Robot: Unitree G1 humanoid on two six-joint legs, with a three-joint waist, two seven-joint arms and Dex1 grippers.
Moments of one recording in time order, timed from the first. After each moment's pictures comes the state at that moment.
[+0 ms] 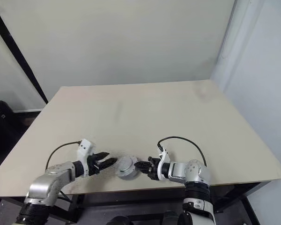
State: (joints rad) left arm -0.08 0.46 0.12 -0.05 -0.43 0.69 -0.74; right arm -0.38 0.11 -0.35 0.25 0.57 1.47 0.40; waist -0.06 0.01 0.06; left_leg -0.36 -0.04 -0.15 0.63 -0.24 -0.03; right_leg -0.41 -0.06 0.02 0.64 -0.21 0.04
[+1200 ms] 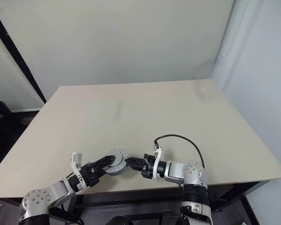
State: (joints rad) left arm -0.01 0.19 0.46 0.04 -1.09 1.22 -0.44; right arm -0.35 0.14 -0.32 0.16 0.75 1.48 0.43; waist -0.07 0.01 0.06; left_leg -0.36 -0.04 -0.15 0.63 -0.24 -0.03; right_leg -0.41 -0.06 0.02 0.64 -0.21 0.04
